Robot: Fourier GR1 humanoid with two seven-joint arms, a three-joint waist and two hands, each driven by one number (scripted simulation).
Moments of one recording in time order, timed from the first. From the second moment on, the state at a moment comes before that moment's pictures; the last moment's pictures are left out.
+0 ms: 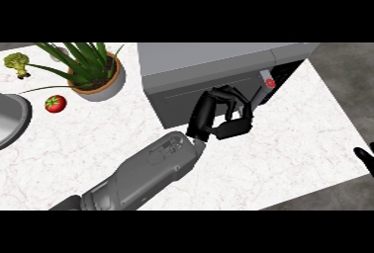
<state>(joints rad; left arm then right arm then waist) -0.90 0.00 -0.84 -0.87 0.80 0.62 -0.42 0.30 -0.48 -0.13 -2.12 -0.76 0.51 -0.11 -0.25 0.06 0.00</state>
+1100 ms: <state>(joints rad) -0.89 0.00 -0.86 -0.86 0.89 0.68 -0.58 0.28 -0.54 -0.11 -2.18 -0.85 0.55 -0.06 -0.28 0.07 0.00</state>
